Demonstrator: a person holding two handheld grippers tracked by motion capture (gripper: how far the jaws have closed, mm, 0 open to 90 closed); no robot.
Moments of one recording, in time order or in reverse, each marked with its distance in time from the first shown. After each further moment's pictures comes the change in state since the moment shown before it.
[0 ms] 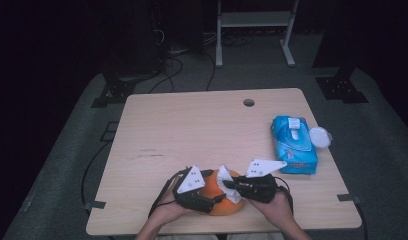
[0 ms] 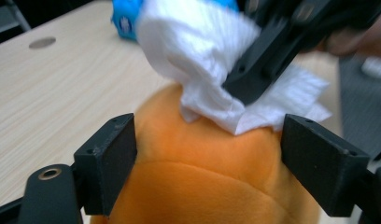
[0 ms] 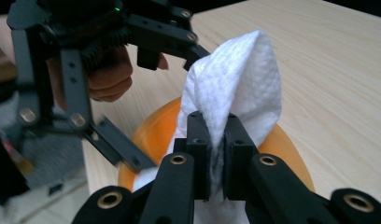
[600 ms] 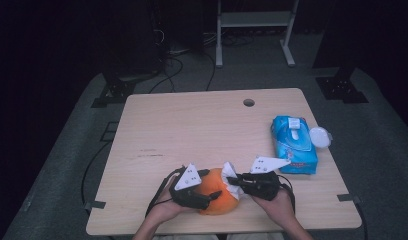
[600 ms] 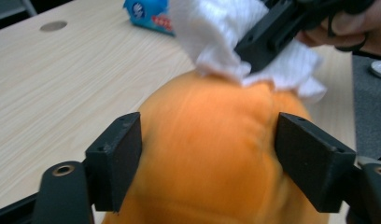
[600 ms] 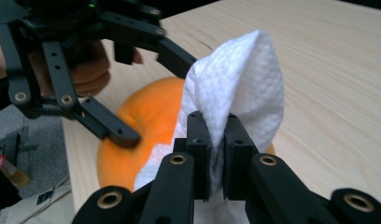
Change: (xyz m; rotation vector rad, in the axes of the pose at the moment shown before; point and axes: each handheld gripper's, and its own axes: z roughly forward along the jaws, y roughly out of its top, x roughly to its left) left arm 0.013 -0.008 -0.007 0.009 0.022 -0.063; right arm -0.016 -0.009 -0.003 -0.010 -0.030 0.060
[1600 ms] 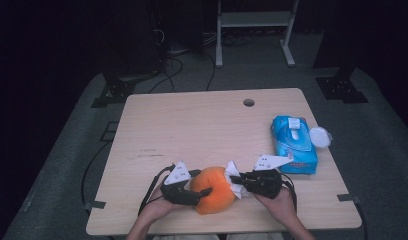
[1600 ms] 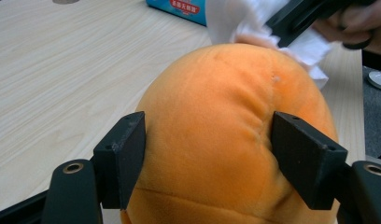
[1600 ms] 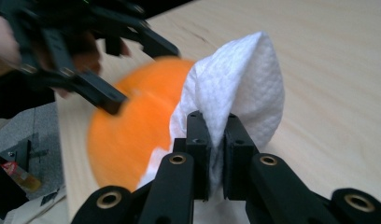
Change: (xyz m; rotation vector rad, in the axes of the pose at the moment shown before) left arm 0.018 -0.015 -0.010 0.011 -0.004 -0.085; right arm -0.015 -0.011 0.002 0.004 0.020 0.057
